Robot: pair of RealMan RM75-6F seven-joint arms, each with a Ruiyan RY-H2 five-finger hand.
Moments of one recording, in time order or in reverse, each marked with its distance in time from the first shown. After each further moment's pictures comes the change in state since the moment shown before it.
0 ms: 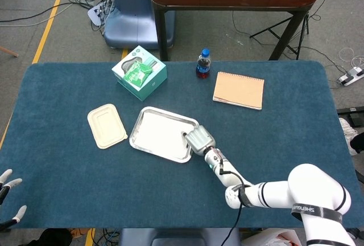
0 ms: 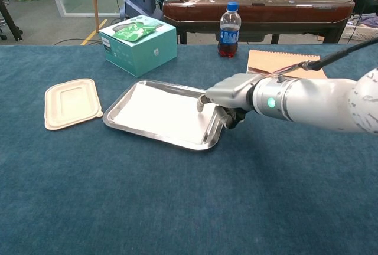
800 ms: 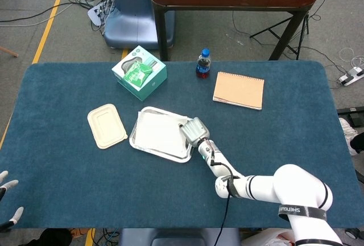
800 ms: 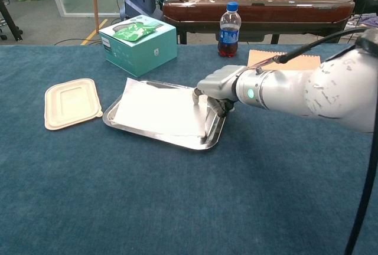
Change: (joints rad) left arm 0.013 -0.001 -0.001 0.003 -0.006 0.011 -0.005; right arm 0.076 -0.076 0.014 0.175 0.075 -0.062 -0.064
